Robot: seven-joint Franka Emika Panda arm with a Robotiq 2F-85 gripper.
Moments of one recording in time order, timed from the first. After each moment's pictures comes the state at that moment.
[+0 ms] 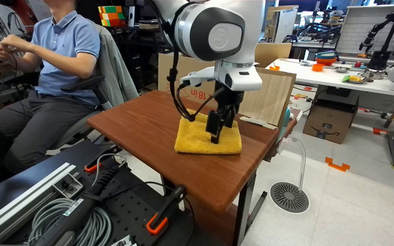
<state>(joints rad) 0.00 0.54 -0.18 -2.04 0.24 2.48 1.09</state>
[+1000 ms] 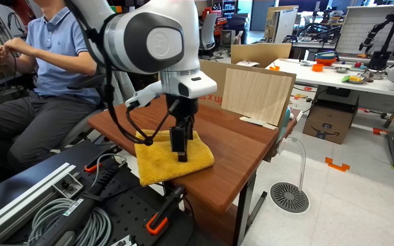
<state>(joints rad) 0.12 0.32 -0.19 -2.47 -0.08 2.71 0.99</state>
